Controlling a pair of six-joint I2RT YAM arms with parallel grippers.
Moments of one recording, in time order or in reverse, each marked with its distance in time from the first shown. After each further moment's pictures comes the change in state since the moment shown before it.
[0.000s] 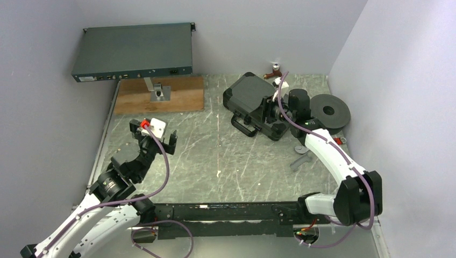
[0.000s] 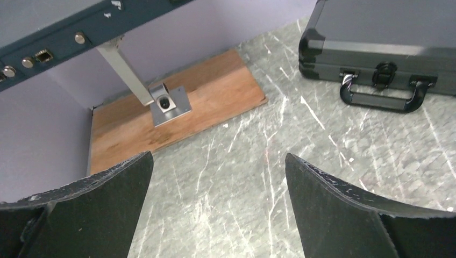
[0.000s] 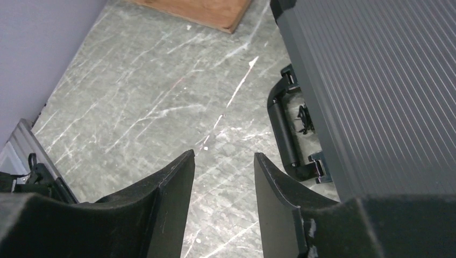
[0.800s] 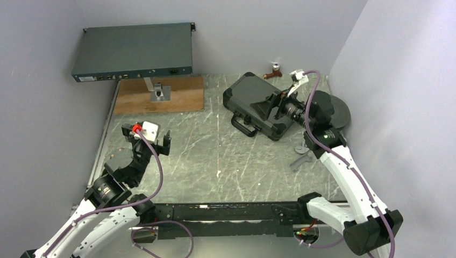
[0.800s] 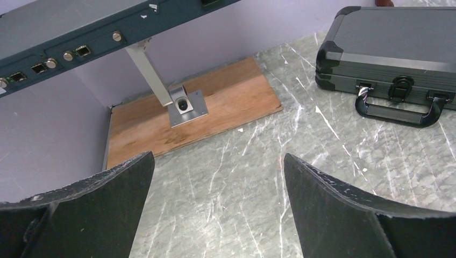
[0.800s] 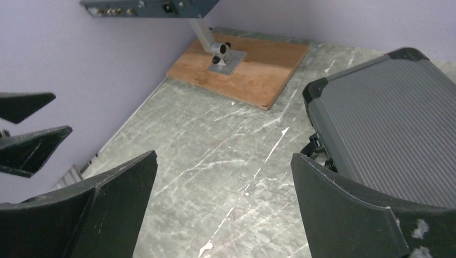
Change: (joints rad) left arm 0.001 -0.084 -0.027 -0.011 -0.063 0.013; right arm 0.043 -0.298 0.060 -0.025 0.097 0.129
